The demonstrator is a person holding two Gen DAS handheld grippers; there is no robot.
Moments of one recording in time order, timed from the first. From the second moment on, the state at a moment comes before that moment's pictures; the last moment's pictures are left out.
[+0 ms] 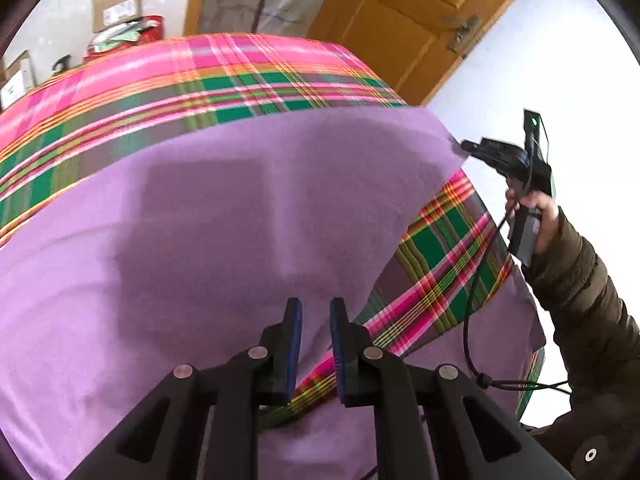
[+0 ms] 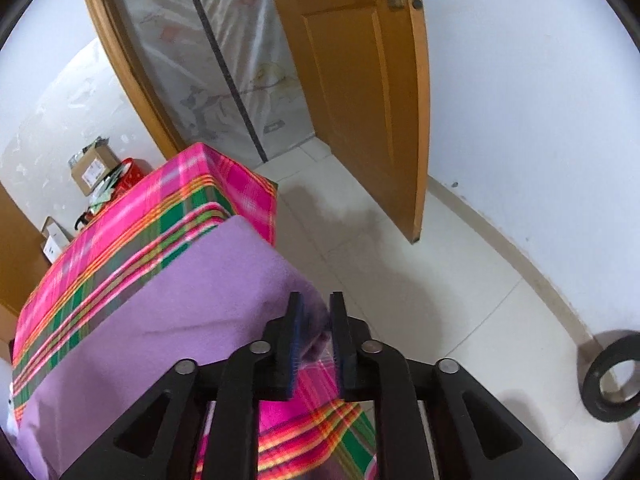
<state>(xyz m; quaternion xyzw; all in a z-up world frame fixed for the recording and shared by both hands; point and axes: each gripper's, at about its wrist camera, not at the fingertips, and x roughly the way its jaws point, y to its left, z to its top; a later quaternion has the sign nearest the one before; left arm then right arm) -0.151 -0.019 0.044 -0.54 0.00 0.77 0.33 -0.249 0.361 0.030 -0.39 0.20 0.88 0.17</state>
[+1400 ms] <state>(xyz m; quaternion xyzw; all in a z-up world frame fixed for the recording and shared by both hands) -0.109 -0.227 0.028 -0.56 -0.13 0.80 0.18 -0.161 -0.037 0.008 -0.49 -0.05 0.80 -0.36</state>
